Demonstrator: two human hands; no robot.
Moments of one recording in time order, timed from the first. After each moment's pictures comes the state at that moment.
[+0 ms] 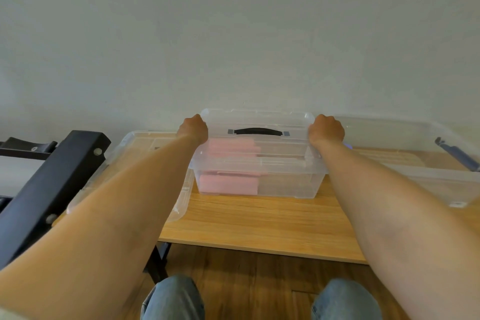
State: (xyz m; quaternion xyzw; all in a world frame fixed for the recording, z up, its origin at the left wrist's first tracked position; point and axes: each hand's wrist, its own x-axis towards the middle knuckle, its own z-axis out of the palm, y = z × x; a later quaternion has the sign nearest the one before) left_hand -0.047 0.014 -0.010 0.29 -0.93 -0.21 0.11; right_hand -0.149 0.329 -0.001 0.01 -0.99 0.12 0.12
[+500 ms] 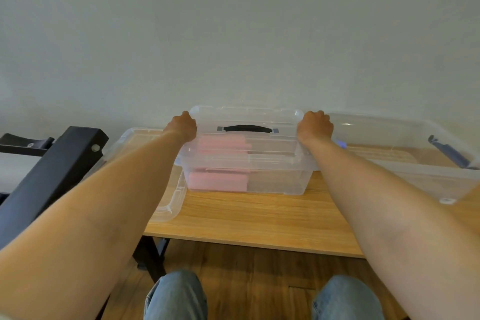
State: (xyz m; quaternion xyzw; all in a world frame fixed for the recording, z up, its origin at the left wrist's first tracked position) left_hand -0.029 -0.012 -0.009 0.29 -0.93 -0.23 0.09; right_hand -0.137 0.309 0.001 0.03 -0.99 0.11 0.12
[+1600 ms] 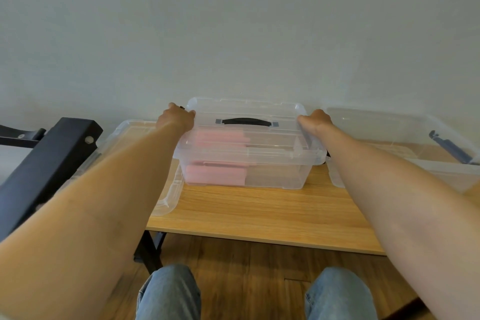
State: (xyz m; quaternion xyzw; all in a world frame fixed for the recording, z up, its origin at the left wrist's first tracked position) left_hand -0.028 -0.004 -0.003 0.37 -0.89 -0.26 0.09; right_hand -0.152 0.328 0.001 0.00 -0.95 0.31 -0.06
